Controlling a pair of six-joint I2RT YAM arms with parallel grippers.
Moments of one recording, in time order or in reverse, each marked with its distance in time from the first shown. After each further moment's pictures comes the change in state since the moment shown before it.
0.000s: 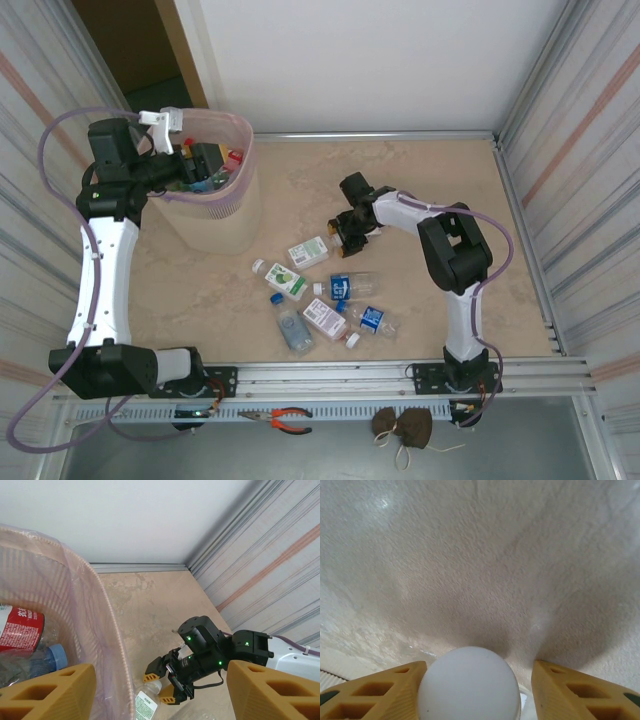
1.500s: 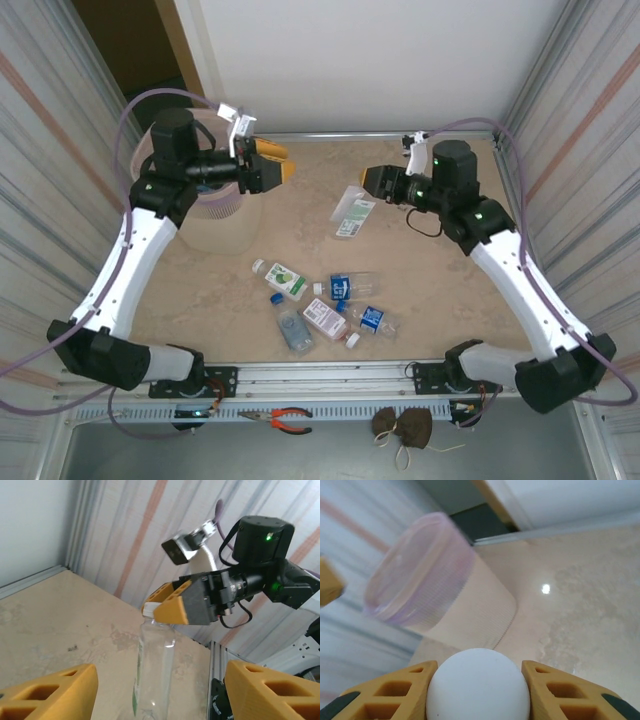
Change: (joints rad) left arm -0.378 0.076 0.008 0.291 0.220 0.026; right arm -0.118 -0.882 -0.148 0.167 -0.108 -1.192
